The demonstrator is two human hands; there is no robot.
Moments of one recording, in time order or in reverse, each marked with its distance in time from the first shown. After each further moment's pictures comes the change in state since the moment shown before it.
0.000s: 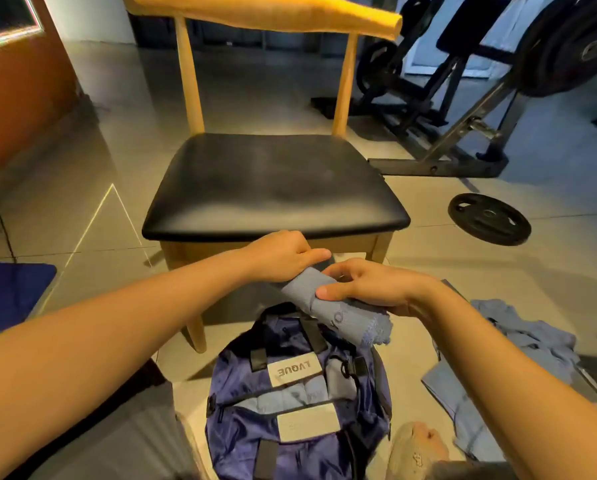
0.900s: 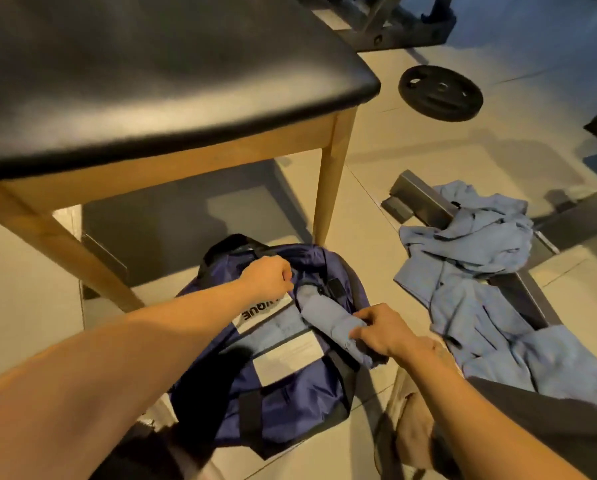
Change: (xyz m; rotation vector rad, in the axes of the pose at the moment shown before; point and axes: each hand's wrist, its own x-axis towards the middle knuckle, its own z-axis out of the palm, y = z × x) left_hand 0.067 -0.098 0.272 -0.020 -0.368 -0.116; right_hand 0.010 0.262 0.095 -0.110 0.437 0.648
